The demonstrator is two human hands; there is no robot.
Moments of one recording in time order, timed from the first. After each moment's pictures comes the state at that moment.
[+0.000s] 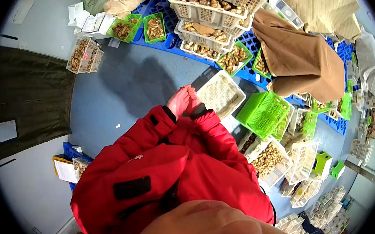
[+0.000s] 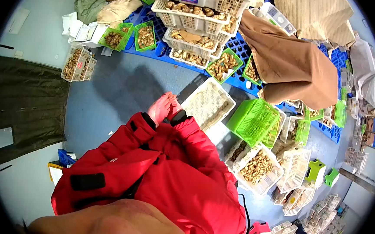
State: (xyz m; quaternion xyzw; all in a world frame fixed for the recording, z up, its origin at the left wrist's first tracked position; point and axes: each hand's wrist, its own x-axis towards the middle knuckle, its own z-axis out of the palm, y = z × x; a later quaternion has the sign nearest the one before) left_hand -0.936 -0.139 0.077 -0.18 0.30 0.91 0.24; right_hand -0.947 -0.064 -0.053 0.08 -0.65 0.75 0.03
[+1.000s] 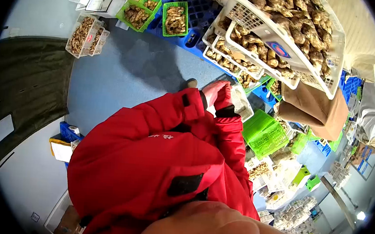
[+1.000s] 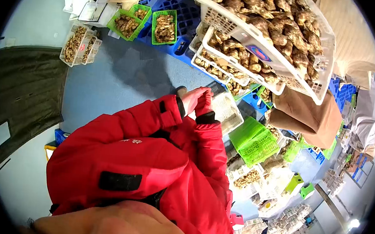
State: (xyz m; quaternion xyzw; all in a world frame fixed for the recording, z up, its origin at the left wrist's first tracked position) left_hand -1.191 -0.189 0.080 -0.22 0.22 0.91 0.28; right_hand -1.170 -0.100 0.000 -0.27 -0.17 0.93 -0.17
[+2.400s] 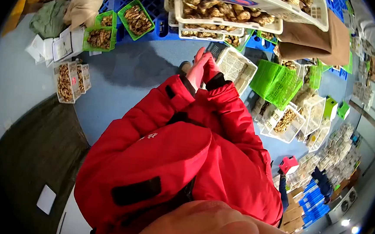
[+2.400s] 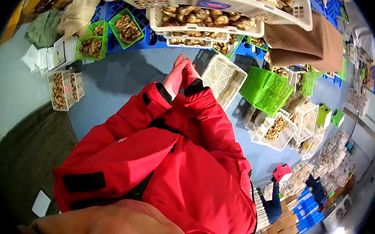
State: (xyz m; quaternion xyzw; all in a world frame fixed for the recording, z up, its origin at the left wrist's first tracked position) left_hand -1.217 -0.203 0.086 -0.23 0.35 0.86 0.30; right_hand -1.188 -0.129 -0.004 -0.30 -0.07 0.95 -0.09
